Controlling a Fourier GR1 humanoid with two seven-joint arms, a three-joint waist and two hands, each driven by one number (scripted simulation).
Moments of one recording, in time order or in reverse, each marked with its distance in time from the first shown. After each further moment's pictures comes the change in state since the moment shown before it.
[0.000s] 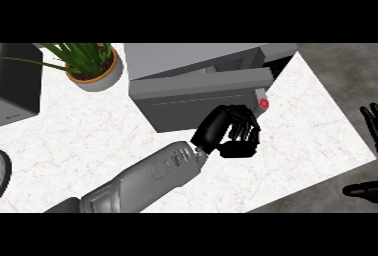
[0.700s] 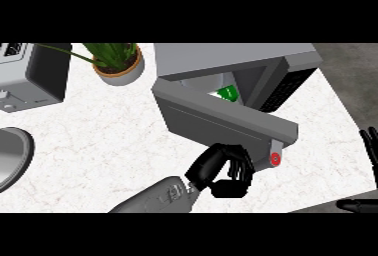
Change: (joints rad) left arm 0.257 -0.002 -0.064 -0.109 -0.139 -0.098 -0.006; right arm 0.099 0.060 -0.021 0.081 0.054 -0.052 -0.074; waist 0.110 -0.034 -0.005
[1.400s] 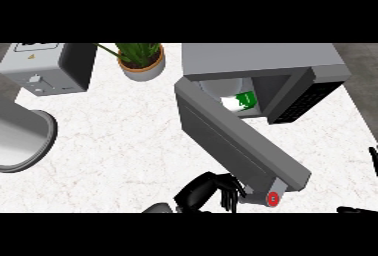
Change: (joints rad) left arm 0.258 0.003 0.052 -0.033 -0.228 -0.234 -0.016; right arm 0.030 0.034 -0.063 0.152 0.046 -0.046 -0.089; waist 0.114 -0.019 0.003
